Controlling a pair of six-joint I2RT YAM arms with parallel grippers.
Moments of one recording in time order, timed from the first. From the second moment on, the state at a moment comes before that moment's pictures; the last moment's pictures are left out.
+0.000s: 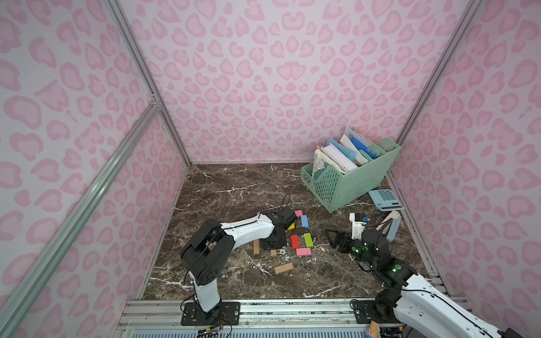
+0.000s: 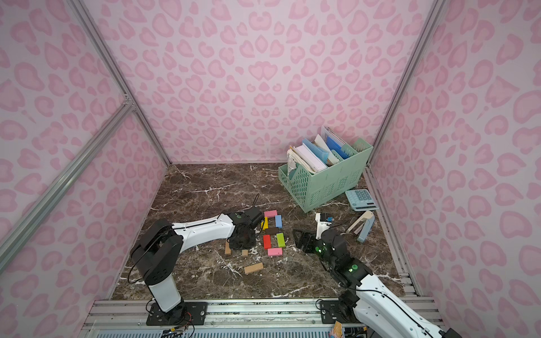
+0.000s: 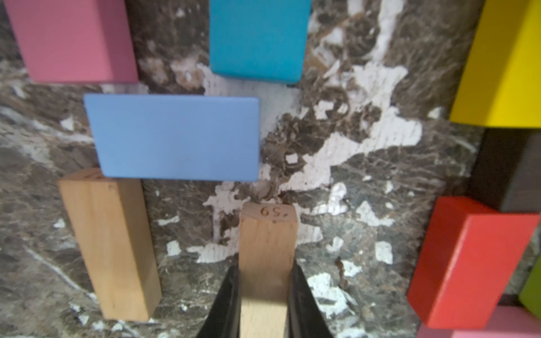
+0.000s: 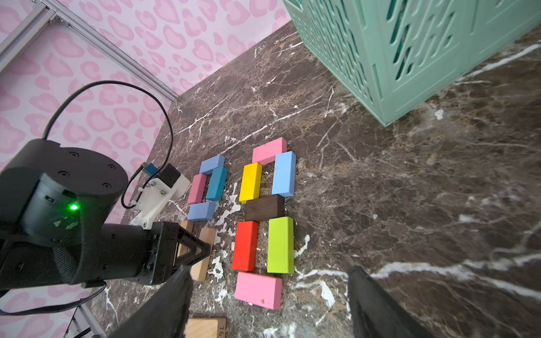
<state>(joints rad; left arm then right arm) -0.78 1.80 1.13 -0.79 -0.12 -0.92 0.63 0.68 0.33 -0.07 -0.02 0.70</state>
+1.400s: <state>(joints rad) -0.77 1.80 1.13 -0.76 -0.14 -0.93 0.62 0.68 0.32 -0.06 -0.02 0.70</state>
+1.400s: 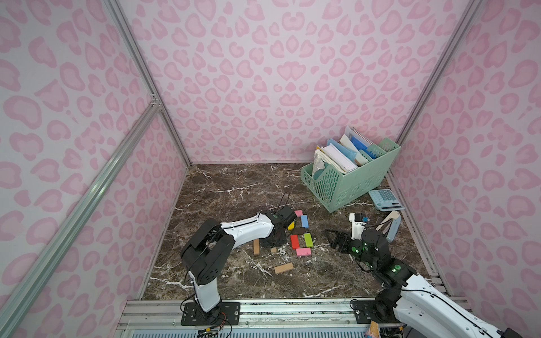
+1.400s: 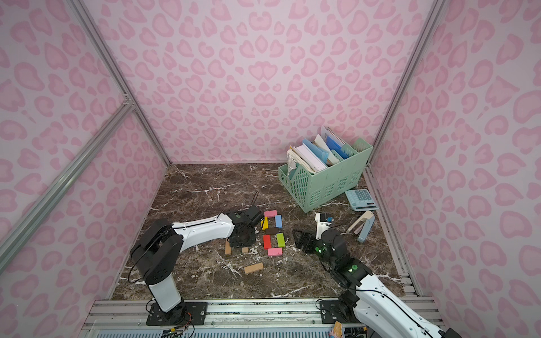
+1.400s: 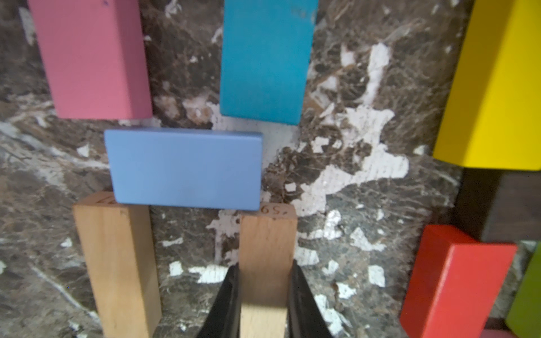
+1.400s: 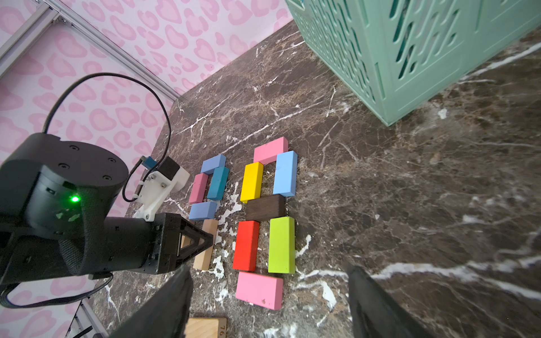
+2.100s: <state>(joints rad) -0.77 1.78 1.13 -0.76 -0.15 -0.93 0.62 0.67 0.32 -0.06 -0.03 0.70</state>
